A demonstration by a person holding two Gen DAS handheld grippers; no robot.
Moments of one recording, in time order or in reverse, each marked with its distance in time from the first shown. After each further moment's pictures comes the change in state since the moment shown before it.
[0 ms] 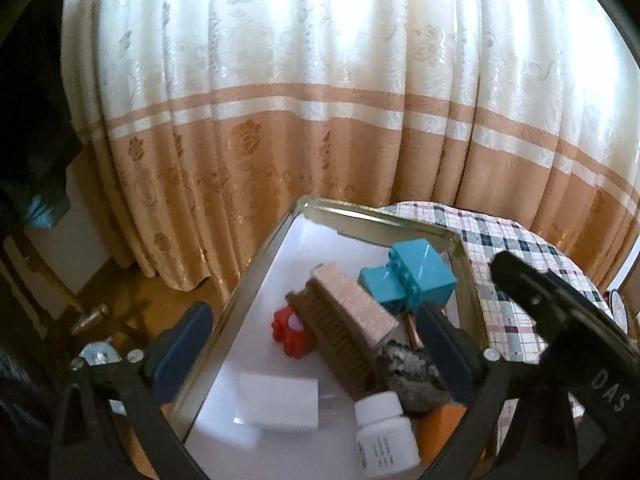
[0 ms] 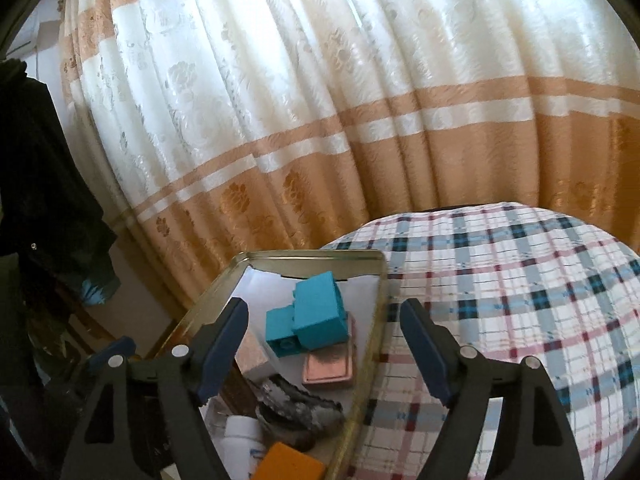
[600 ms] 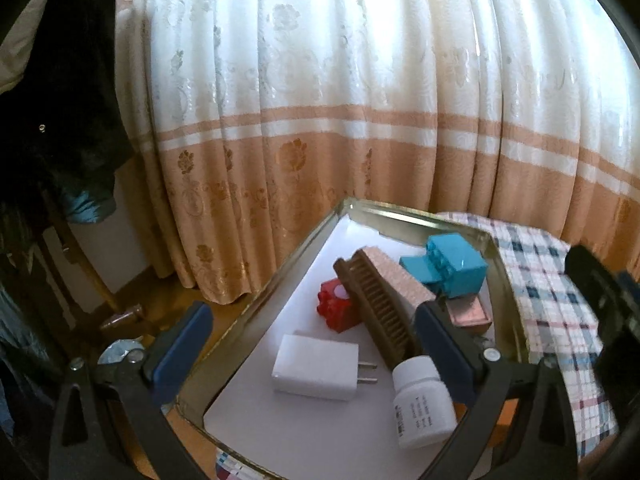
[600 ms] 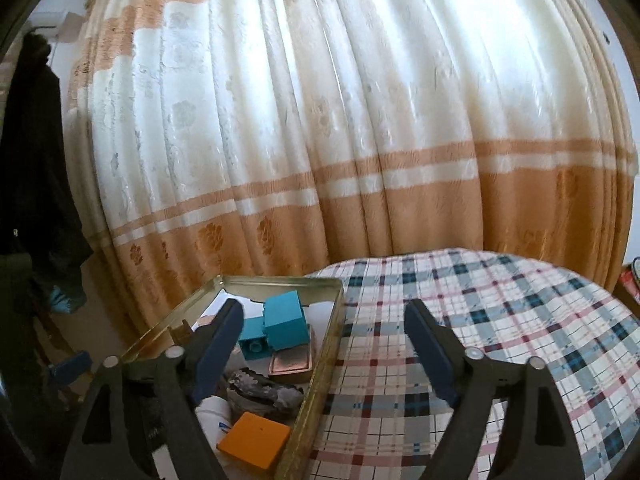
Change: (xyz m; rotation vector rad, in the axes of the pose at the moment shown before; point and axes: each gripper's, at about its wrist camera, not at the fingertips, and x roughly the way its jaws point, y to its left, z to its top) left arm -0.025 0.005 -0.037 -0.036 -0.151 0.154; right arm -0.051 0.011 -0.045 -0.093 -0.254 -0.151
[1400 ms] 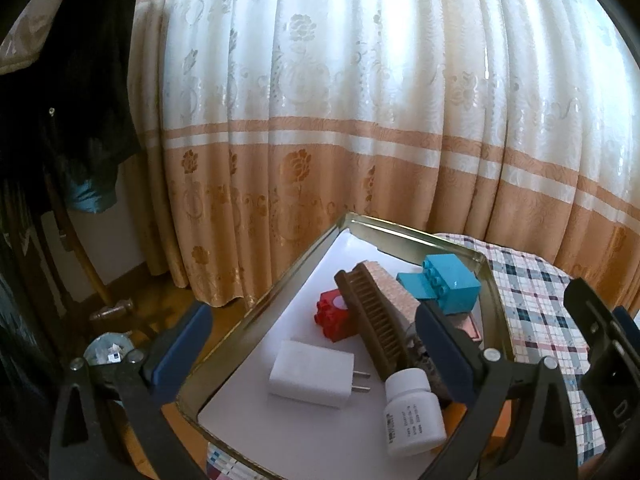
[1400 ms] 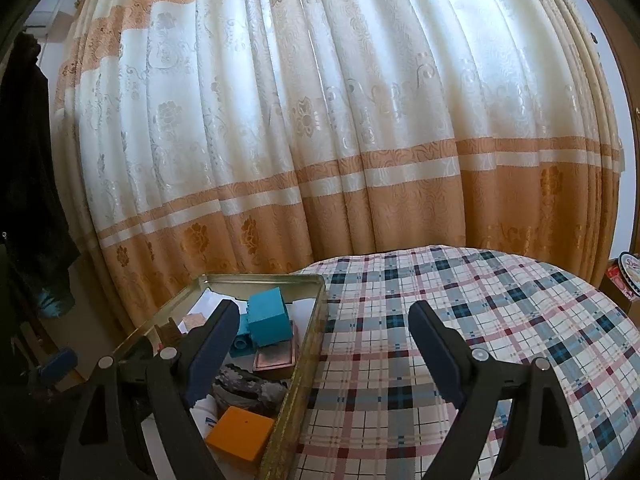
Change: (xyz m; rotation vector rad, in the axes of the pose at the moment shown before) left arm -0.004 0.009 -0.001 -0.072 -0.027 -0.023; right arm -0.007 -0.006 -0.001 0.020 0.006 -0.053
